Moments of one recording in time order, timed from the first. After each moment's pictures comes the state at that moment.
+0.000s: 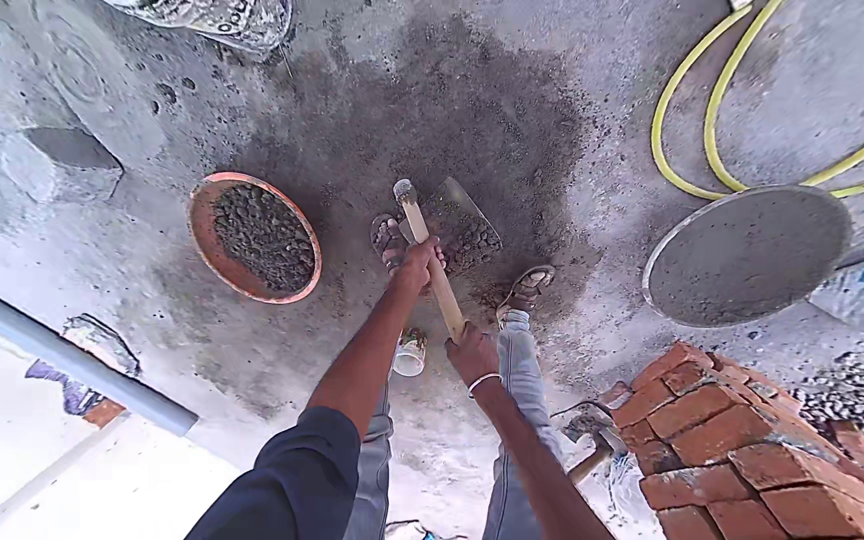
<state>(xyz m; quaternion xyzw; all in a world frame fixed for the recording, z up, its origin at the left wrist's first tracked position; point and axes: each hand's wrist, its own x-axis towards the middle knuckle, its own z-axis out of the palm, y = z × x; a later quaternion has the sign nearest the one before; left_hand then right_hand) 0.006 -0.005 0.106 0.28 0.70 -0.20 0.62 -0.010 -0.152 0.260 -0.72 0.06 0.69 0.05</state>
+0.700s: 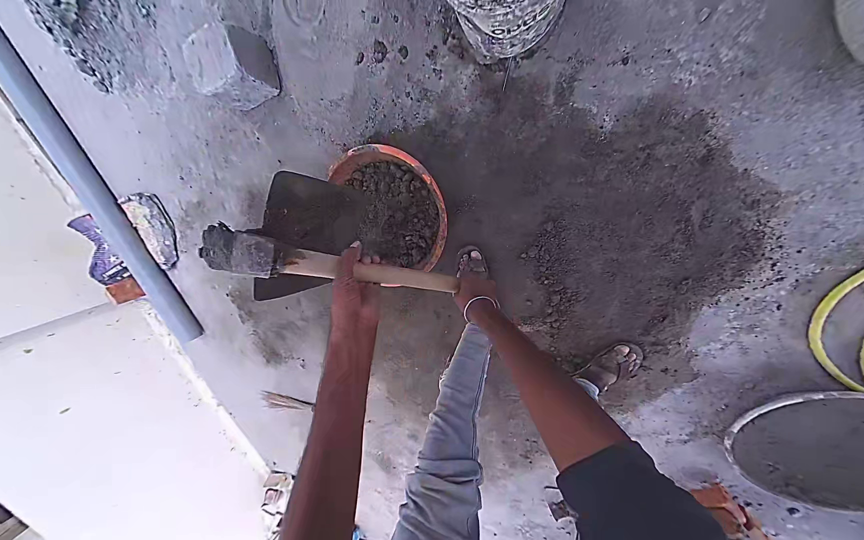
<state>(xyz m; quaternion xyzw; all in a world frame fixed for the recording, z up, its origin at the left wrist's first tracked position) -0.159 0.297 0.300 0.18 0.72 0.35 0.57 -0.067 0.174 0.157 -0.70 -0.27 0.66 -0.04</state>
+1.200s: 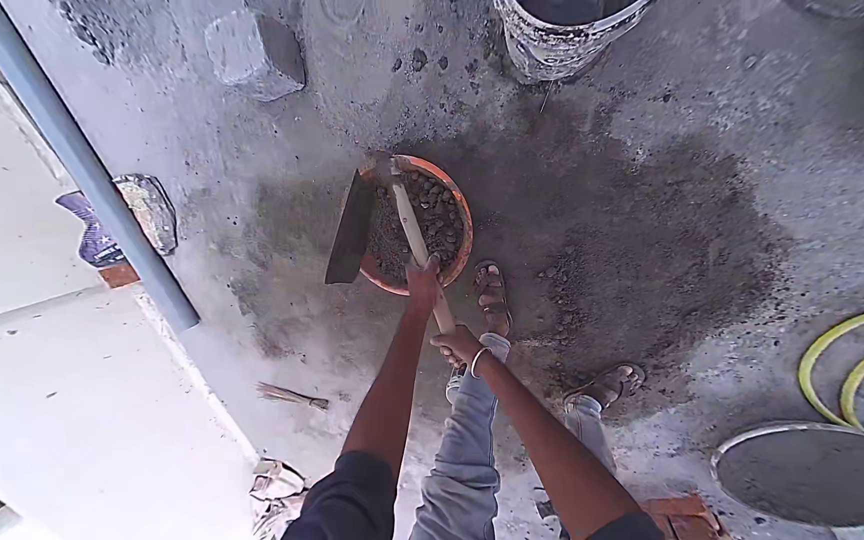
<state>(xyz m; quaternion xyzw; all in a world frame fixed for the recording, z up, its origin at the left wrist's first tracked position) -0.194 0.306 0.149 0.34 0.74 0.09 0.58 -0.135 0.182 0.195 -0.46 0.15 0.86 0.18</state>
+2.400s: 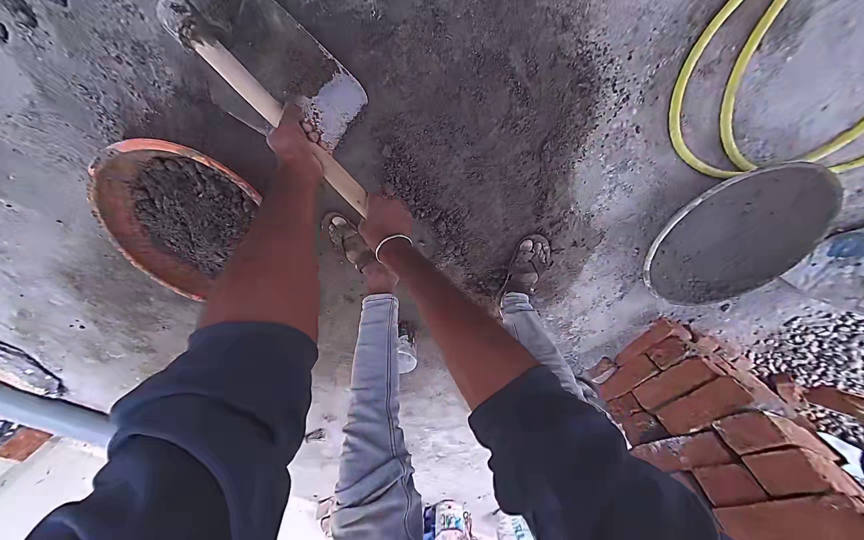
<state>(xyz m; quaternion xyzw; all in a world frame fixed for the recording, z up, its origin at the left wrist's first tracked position) 0.061 0.218 0.021 0.39 0.69 0.06 0.60 0.044 0.056 0.101 -0.79 -0.10 0.59 0.13</state>
